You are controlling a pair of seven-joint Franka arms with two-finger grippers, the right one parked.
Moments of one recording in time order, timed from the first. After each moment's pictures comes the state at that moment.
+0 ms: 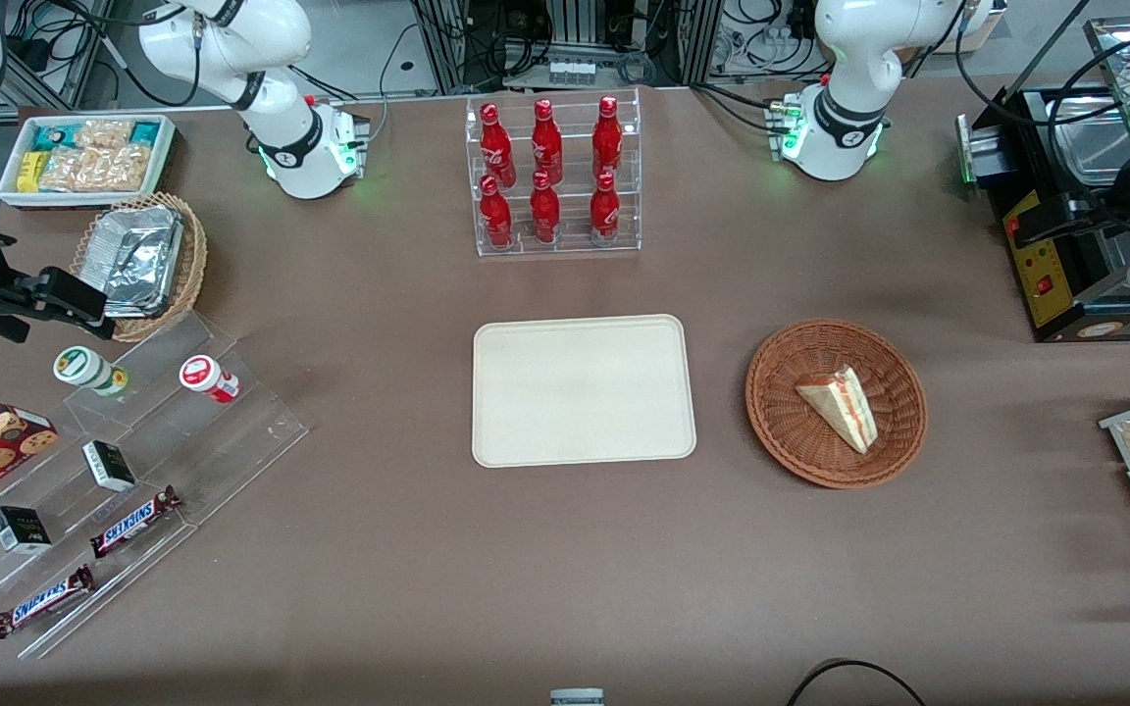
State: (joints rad) arm 0.04 0.02 -0.04 -1.49 0.02 1.28 -0.09
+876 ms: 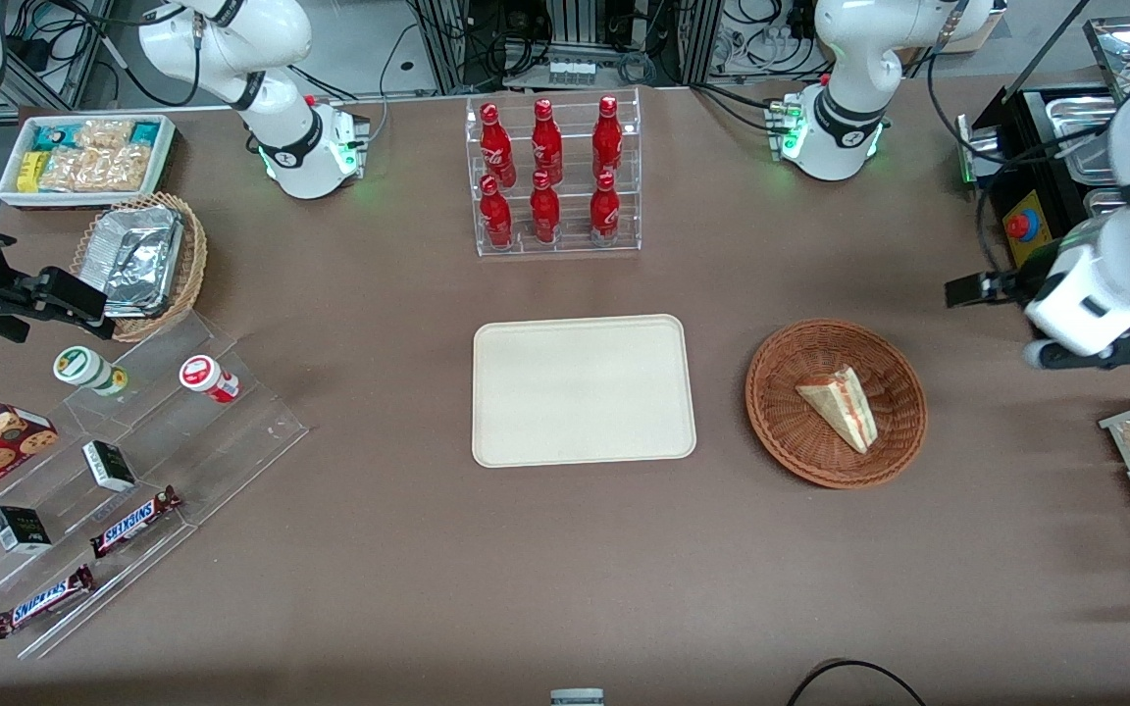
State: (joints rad) arm 0.02 0.12 -0.08 -1.68 0.01 1.51 -0.12
